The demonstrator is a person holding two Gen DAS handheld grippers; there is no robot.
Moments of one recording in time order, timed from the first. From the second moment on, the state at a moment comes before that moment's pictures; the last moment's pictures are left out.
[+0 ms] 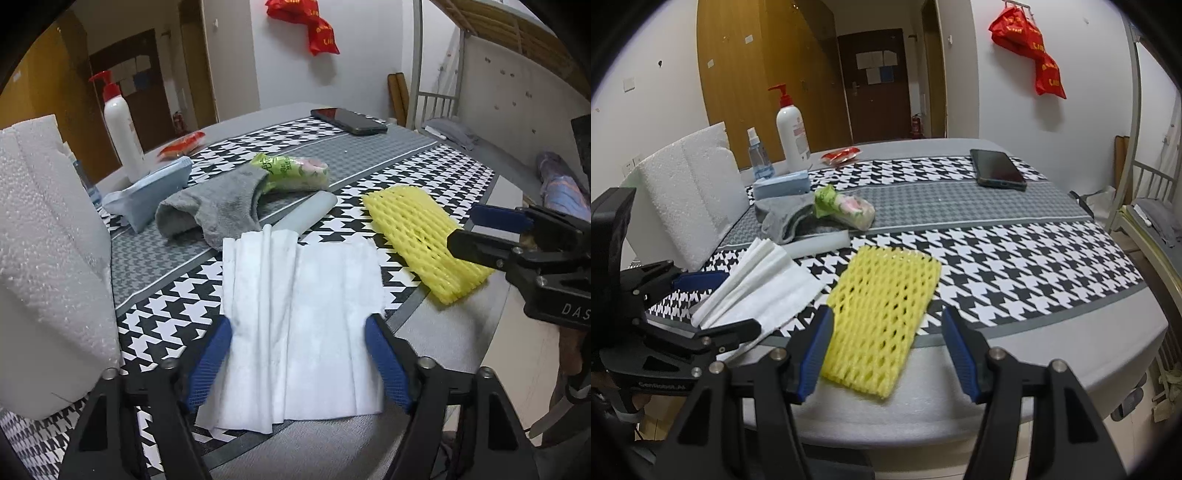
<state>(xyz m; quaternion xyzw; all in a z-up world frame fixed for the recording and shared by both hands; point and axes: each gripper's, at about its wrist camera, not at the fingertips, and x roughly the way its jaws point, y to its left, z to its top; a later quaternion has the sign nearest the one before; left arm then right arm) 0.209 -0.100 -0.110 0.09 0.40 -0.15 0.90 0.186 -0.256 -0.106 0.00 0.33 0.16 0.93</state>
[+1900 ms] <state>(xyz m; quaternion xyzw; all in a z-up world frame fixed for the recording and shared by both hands) 0.210 -0.089 -0.107 0.07 0.39 -0.17 0.90 0.196 -0.229 -0.116 -0.02 0.36 0.13 0.92</state>
